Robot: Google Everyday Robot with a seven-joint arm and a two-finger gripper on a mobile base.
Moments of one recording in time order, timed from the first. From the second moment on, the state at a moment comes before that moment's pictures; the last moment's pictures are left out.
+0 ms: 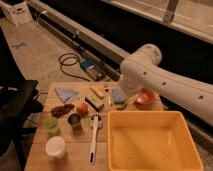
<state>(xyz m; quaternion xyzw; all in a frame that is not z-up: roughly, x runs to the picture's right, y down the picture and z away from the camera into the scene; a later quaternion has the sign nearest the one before) 0.077 0.026 0.663 -0.18 -0.08 -0.21 0.96</state>
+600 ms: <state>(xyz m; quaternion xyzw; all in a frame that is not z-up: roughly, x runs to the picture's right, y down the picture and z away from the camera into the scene) -0.032 0.048 0.682 -0.16 -0.16 -0.27 0.94</state>
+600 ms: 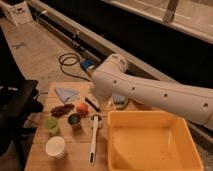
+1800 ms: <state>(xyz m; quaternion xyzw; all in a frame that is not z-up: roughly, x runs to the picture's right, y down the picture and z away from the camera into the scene) -0.110 0.044 0.778 -0.17 -0.29 -0.28 0.90</state>
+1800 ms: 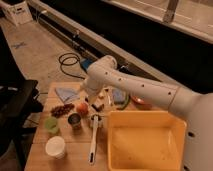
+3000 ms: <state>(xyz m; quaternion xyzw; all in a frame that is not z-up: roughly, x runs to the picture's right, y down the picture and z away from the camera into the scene) -0.133 0.084 0.824 -0.22 -0.34 -0.26 0.87</state>
